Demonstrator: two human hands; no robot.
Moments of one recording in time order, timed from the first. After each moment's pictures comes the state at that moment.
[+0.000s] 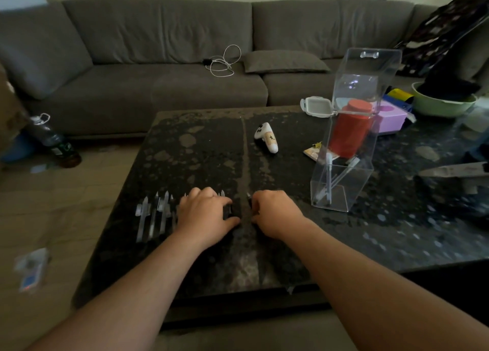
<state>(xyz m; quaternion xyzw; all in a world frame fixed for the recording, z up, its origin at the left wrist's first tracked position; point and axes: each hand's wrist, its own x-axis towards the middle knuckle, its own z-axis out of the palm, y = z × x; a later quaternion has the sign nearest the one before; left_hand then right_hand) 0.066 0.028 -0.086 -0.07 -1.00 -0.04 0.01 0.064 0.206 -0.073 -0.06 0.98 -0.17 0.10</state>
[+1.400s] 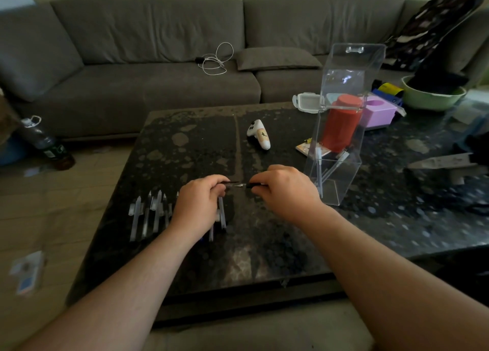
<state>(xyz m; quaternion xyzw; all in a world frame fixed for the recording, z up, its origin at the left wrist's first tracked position) 0.076 0.044 -0.061 -0.02 -0.93 -0.36 0.09 0.072 0.241 -0.045 -0.15 0.97 -0.16 -0.11</state>
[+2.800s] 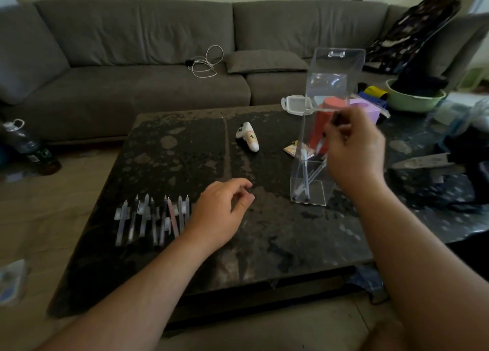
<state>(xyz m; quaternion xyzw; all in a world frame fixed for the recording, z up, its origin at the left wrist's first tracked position) 0.097 0.083 -0.057 -0.19 -0.92 -0.33 0.09 0.091 0.330 0.021 0.06 0.85 -0.38 -0.37</state>
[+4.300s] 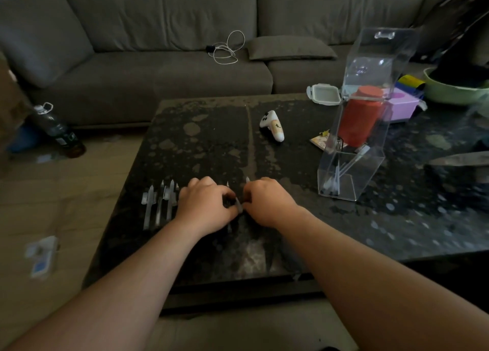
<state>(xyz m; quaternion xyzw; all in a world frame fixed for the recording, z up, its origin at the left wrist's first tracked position) 0.065 0.015 -0.085 -0.05 -1.00 -0.07 -0.04 0.056 0.181 -0.080 -0.11 0.98 -0.16 0.10</state>
